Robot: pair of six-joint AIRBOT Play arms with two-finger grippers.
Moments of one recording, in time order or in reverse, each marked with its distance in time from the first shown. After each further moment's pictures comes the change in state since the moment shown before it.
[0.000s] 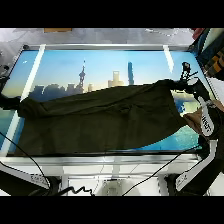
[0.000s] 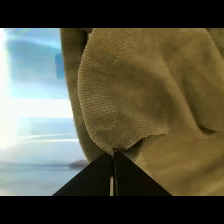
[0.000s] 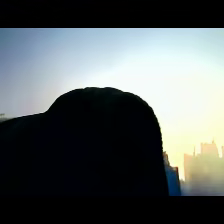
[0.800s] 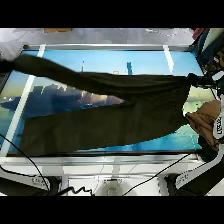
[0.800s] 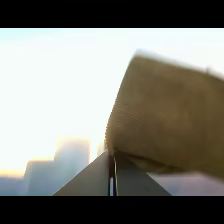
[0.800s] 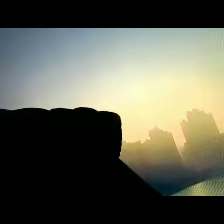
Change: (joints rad) left arm -0.082 0.108 0.110 -0.219 0.397 -0.039; right arm -0.181 0.058 0.133 -0.229 0.197 0.243
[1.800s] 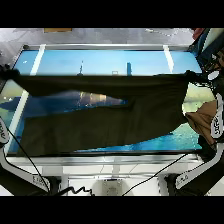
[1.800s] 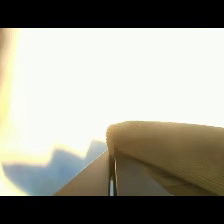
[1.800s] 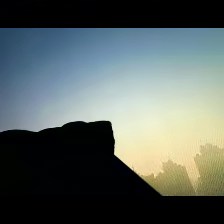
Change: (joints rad) left arm -0.084 -0.095 0.143 0.398 0.148 -0.350; right arm 0.041 -0.009 0.001 -0.005 -0.139 0.002
